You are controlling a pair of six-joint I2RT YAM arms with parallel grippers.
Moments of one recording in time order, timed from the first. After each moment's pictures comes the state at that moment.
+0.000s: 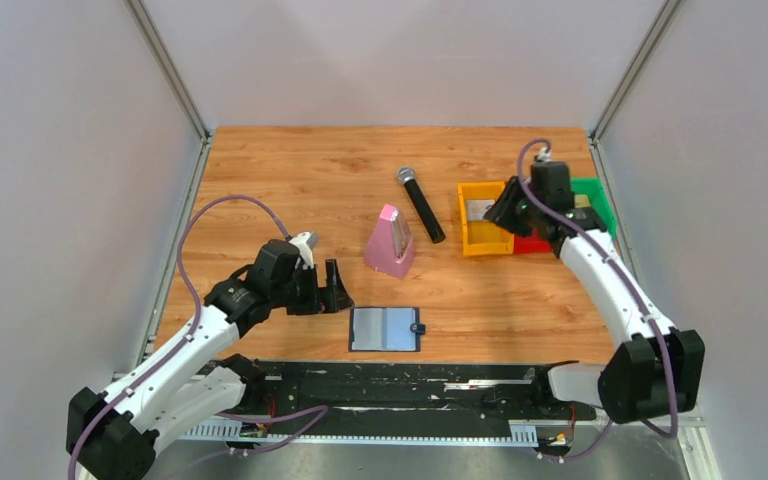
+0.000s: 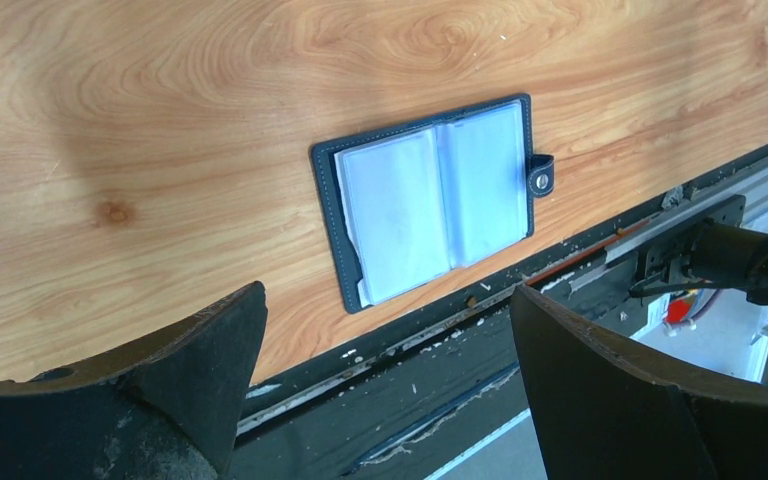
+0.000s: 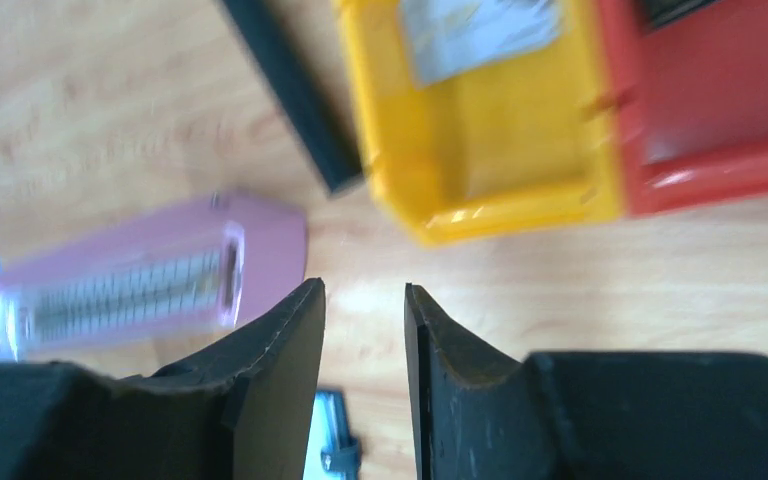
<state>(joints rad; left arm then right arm) -0.56 0.86 0.62 -0.58 0.23 -0.62 0.09 1.31 1.11 -0.54 -0.13 0.57</state>
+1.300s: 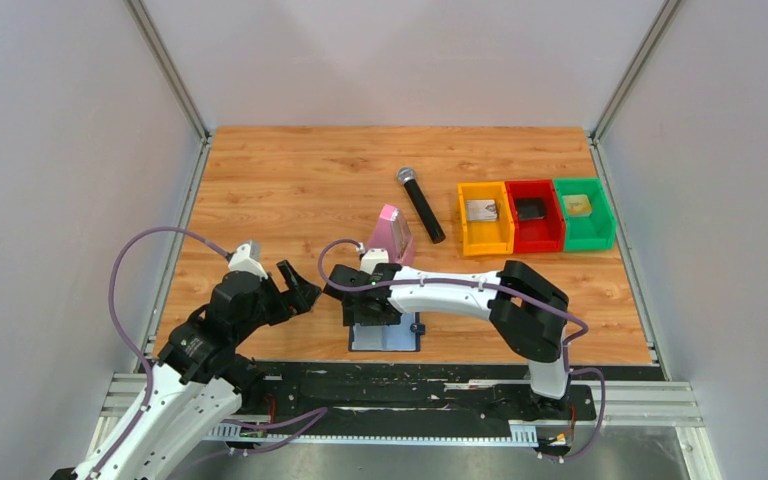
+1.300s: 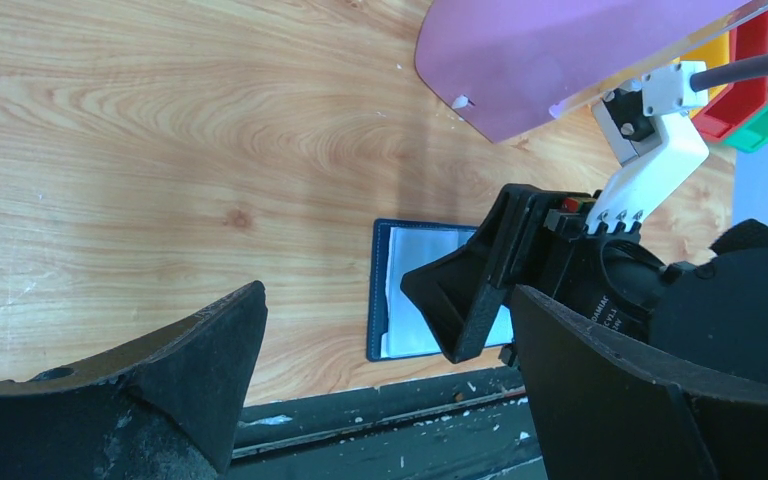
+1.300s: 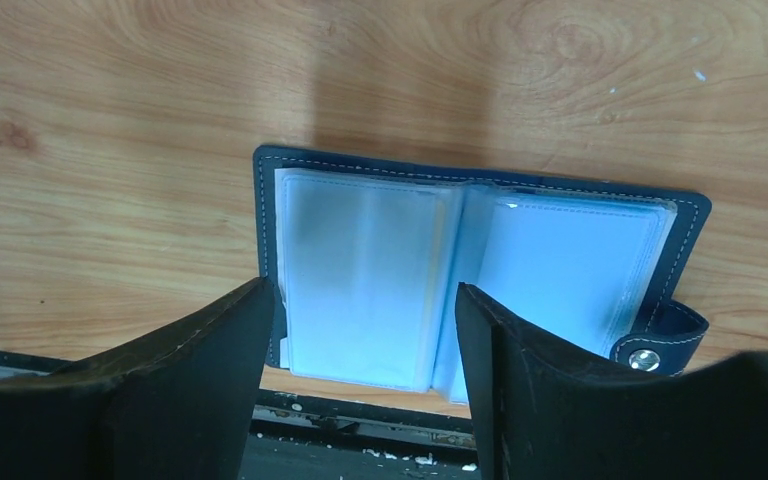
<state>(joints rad) -0.56 0.43 0.58 -0.74 -0.12 -0.82 1.19 1.91 1.38 -0.74 0.32 1.09</state>
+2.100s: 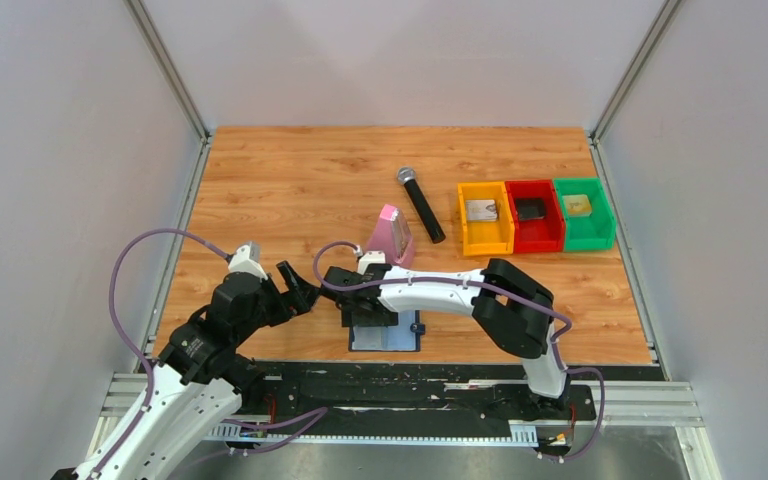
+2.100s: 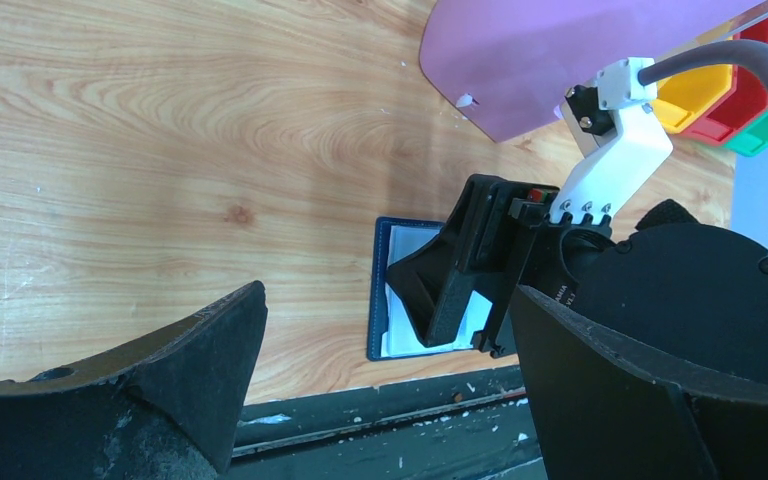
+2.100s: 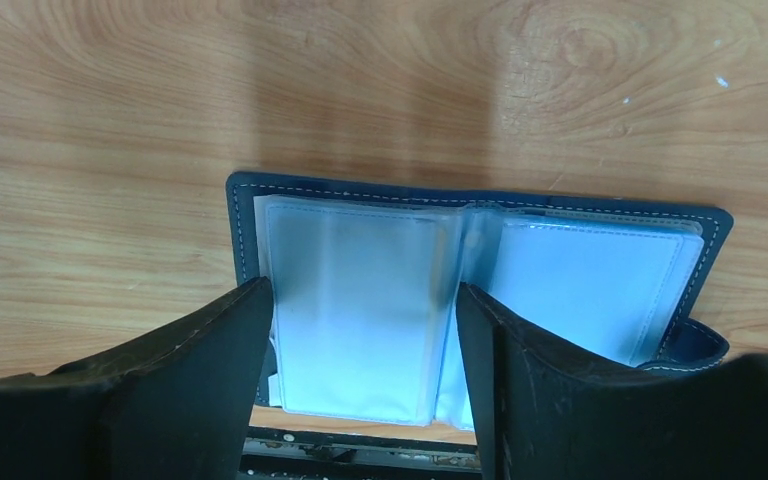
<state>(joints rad) -0.56 0.41 0.56 -0.74 -0.12 -0.84 1.19 2.00 1.43 -0.78 0.32 1.11</state>
